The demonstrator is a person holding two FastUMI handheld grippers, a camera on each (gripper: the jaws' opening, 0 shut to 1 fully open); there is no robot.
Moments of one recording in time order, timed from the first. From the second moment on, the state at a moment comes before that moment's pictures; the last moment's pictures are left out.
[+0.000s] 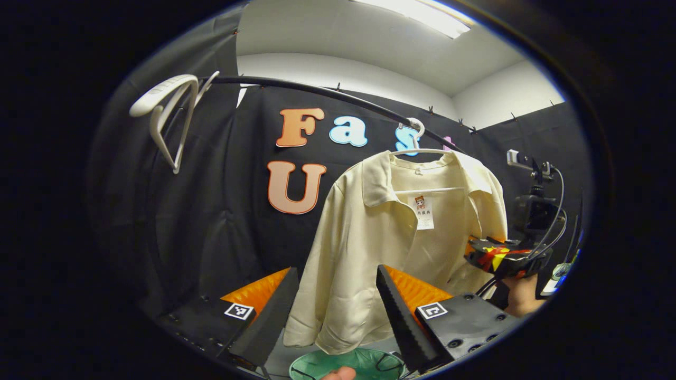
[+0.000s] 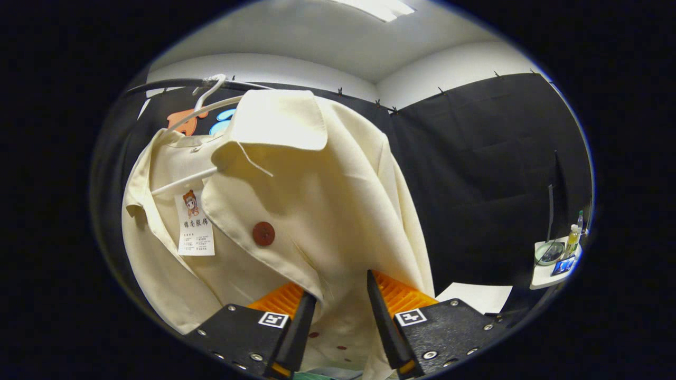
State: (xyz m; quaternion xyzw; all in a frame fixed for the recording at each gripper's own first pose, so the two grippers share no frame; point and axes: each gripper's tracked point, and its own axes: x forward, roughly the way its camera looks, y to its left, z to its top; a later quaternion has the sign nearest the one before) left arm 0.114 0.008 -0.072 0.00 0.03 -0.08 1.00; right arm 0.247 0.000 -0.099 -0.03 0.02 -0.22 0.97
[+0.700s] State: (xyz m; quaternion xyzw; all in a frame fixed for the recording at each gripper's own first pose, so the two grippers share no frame) left arm 0.227 -0.114 -0.073 -0.05 -0.02 -0.11 0.99; right arm 0.165 -0.008 0.005 -0.05 -0.04 -0.10 0.99
